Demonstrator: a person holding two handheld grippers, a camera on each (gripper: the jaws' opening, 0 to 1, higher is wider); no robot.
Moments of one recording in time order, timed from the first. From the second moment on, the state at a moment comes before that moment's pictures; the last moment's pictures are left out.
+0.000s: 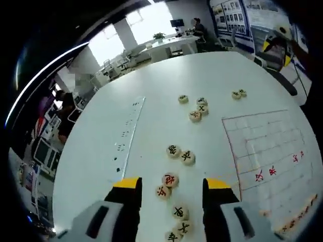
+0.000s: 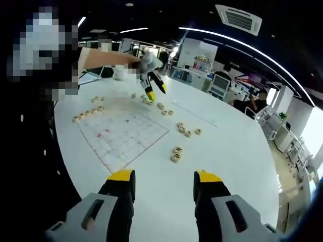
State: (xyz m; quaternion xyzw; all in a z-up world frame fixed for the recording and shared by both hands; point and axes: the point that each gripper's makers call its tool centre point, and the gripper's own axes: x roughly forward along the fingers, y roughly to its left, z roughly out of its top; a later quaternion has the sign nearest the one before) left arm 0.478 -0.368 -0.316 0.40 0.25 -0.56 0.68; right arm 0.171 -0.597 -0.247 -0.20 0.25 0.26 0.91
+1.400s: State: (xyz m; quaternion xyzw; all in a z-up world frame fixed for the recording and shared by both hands) left arm 0.476 -0.356 -0.312 0.28 0.31 -0.51 0.75; right arm 0.178 -0.592 -0.260 -0.18 0.25 0.28 0.91
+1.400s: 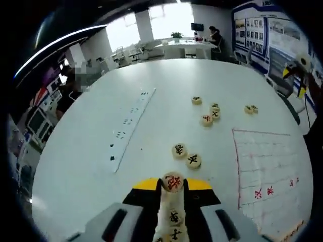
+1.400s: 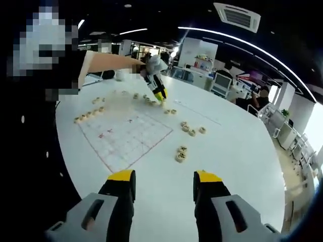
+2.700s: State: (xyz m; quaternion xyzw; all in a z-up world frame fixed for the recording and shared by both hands) left arm 0.176 -0.281 -0.333 0.13 0.31 -0.38 0.86; right arm 0.171 -0.502 -0.263 -0.17 0.19 0.40 0.88
